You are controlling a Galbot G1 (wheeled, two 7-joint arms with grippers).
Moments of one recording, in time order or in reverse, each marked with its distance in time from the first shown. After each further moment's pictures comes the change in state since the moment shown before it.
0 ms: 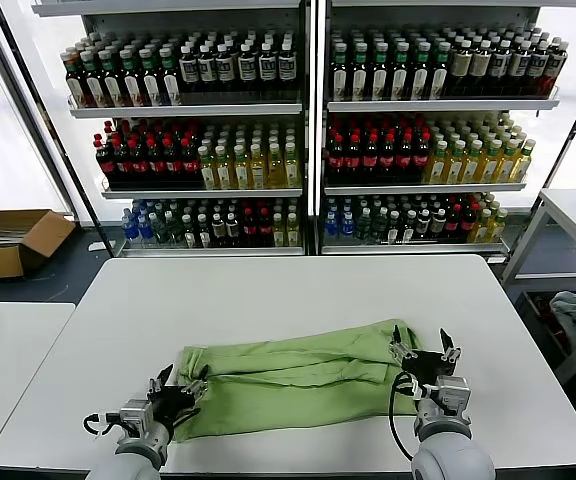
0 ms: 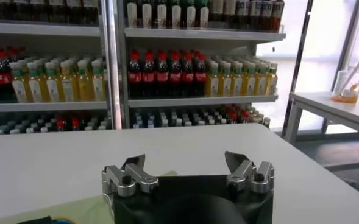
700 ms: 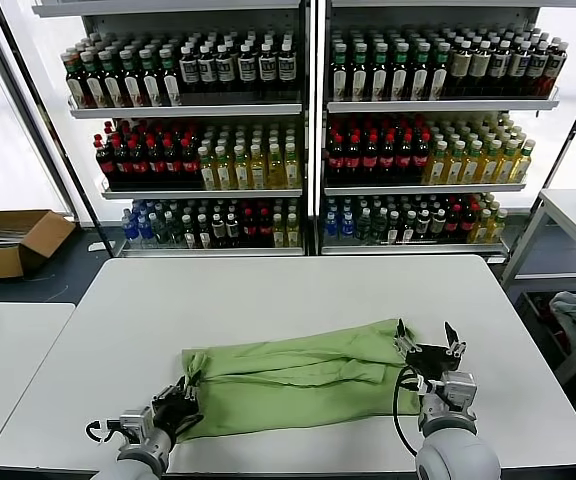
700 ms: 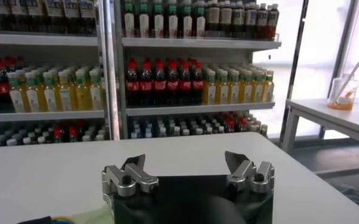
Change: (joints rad) left arm 0.017 -0.005 -0.012 0.012 -0.045 -0.002 0.032; right arm 0.015 -0.012 0.010 0.018 0.010 -0.003 0.009
